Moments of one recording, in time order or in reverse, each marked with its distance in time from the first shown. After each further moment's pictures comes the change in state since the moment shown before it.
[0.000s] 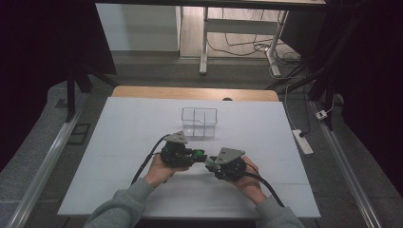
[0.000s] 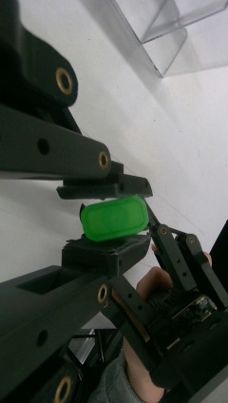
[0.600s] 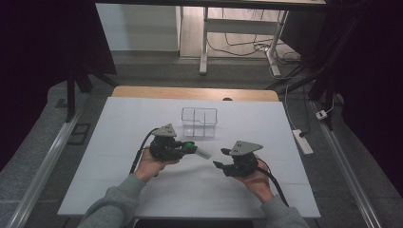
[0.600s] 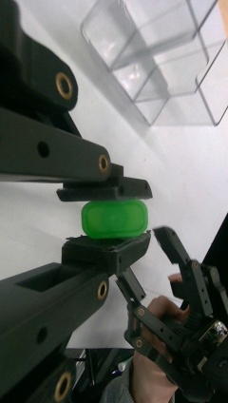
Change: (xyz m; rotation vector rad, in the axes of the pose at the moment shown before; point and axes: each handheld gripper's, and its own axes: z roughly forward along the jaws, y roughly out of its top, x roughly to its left) left arm 0.014 0.004 -0.034 -0.046 0.086 0.001; right arm -0.022 -0.011 -0.027 -0.081 -0.026 0.177
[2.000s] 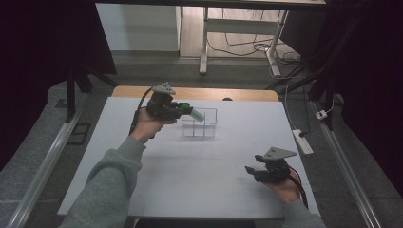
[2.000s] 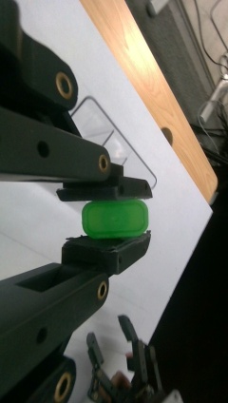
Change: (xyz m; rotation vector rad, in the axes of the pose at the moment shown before) left arm 0.047 0.102 -0.023 0.038 0.171 0.038; right arm -0.039 -0.064 -0.059 0.110 -0.140 0.153
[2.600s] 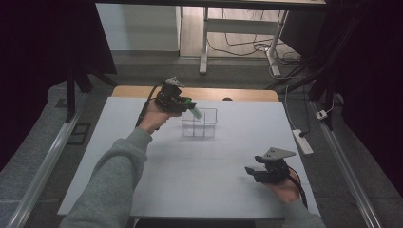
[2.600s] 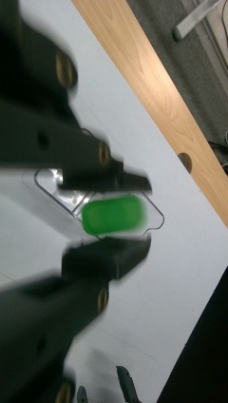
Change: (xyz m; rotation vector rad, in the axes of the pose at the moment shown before) left arm 0.016 0.013 0.036 0.101 0.099 -0.008; right arm -0.001 -0.003 0.003 0.011 0.006 0.009
